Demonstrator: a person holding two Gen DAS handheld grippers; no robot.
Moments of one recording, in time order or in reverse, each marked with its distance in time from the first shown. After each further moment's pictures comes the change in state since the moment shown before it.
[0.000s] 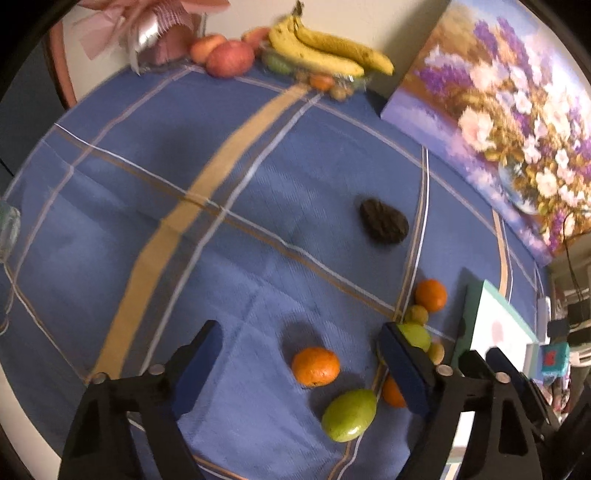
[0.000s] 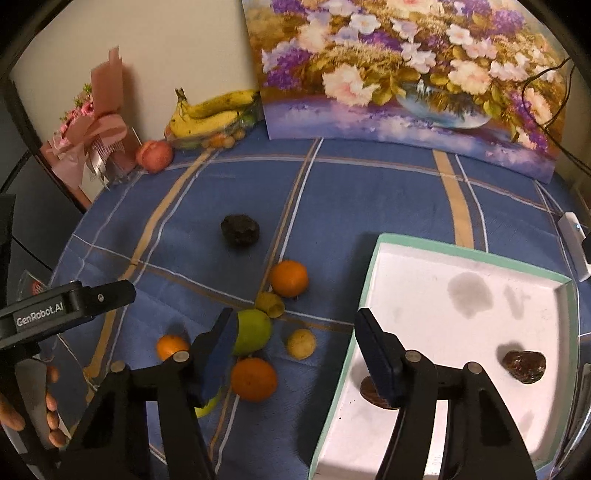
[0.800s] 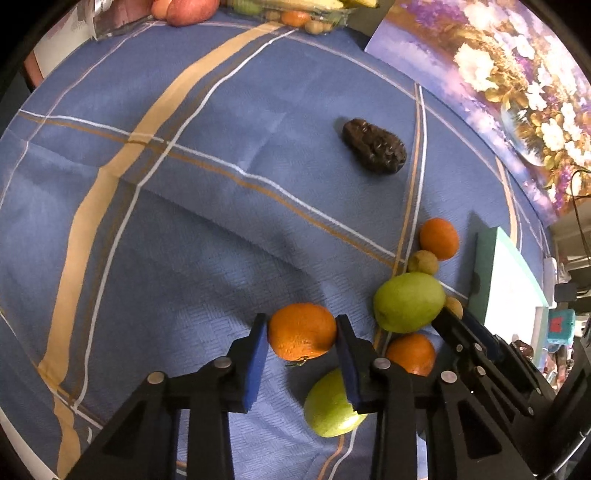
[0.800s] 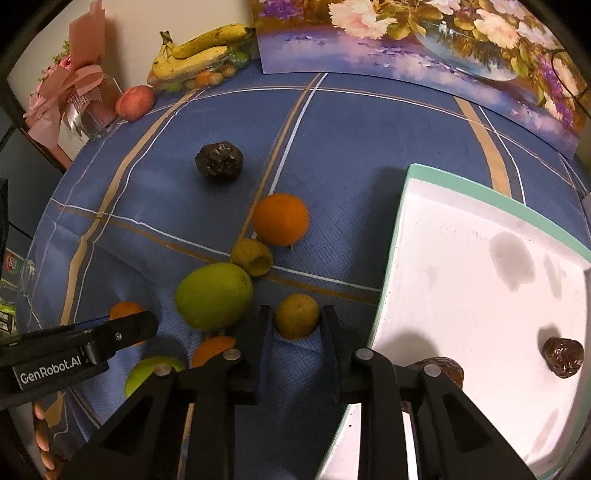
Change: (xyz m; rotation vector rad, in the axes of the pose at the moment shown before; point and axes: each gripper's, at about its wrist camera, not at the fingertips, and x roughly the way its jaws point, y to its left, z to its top) left arm 0.046 -0.017 -0.018 0.049 0.143 -0.029; right arm 0.055 -0.006 -0.017 -0.010 0.135 -0.021
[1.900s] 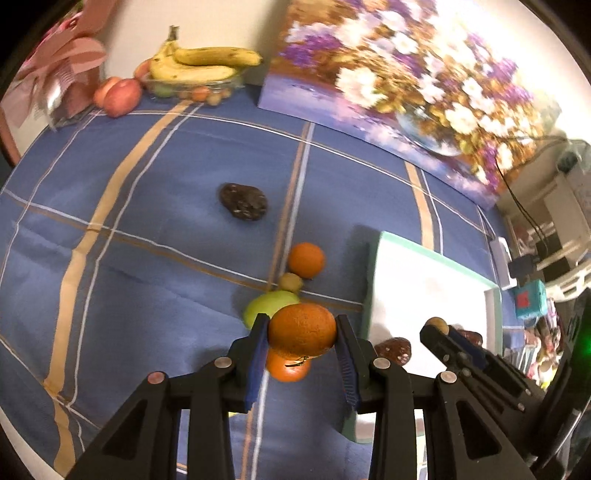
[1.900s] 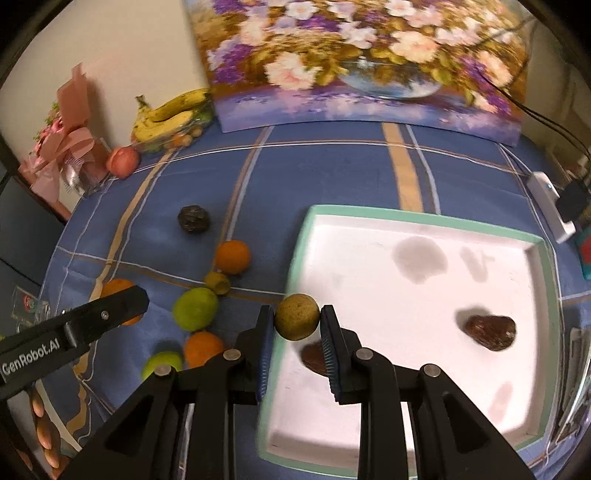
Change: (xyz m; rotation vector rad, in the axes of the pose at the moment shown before) left arm -0.062 -0.087 -0.014 0.197 -0.159 -0.082; right arm -0.081 -0.055 -0.011 0.142 -0.104 -0.040
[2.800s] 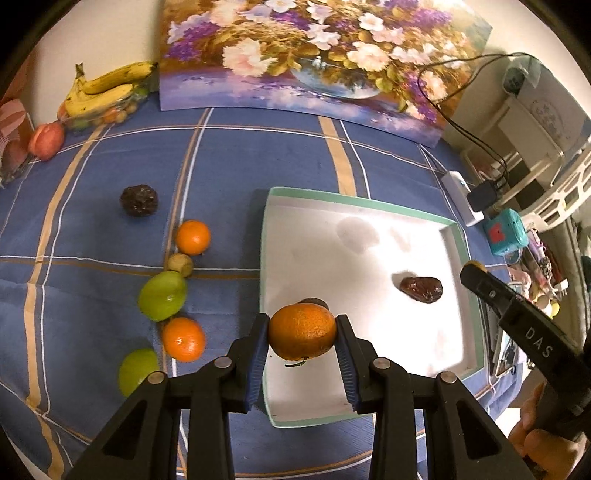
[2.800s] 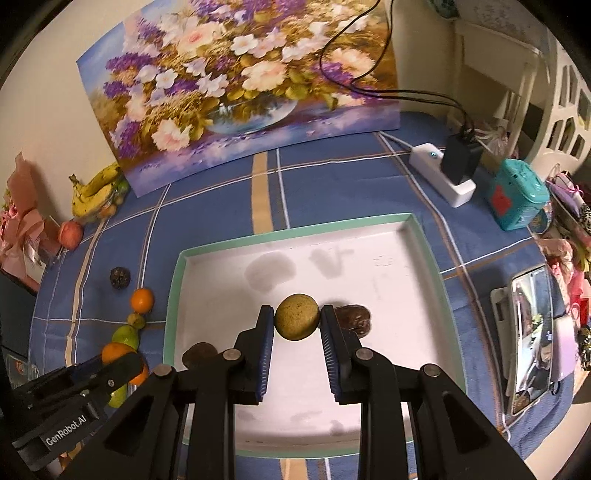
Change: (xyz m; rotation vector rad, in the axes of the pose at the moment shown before) left arm 0.013 -0.092 -0.035 0.221 0.059 -0.054; right arm -0.068 -0.105 -0.014 0.219 -0.118 -0.137
